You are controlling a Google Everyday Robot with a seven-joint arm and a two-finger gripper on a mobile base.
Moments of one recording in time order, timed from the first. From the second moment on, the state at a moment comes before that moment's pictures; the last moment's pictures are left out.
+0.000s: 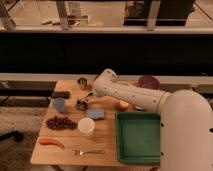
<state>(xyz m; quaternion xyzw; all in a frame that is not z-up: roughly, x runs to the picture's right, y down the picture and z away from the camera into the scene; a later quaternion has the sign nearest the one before) -0.046 0.019 0.915 -0.12 -0.12 0.01 0.99</state>
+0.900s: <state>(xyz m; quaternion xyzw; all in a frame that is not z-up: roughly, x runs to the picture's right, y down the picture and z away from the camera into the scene) 0.010 0.016 0.913 -0.10 -0.07 0.06 0.99</state>
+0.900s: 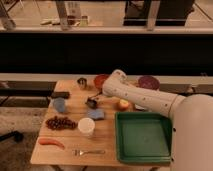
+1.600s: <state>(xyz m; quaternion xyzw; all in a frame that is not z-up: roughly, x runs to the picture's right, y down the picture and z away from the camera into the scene) -0.007 -0.006 0.933 -0.10 -0.07 0.03 0.99</state>
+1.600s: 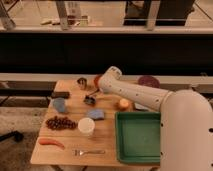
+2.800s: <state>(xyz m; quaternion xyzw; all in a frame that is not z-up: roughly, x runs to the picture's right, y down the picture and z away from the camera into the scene) -0.067 -0.018 0.937 -0.08 -0.10 -0.01 0.99</state>
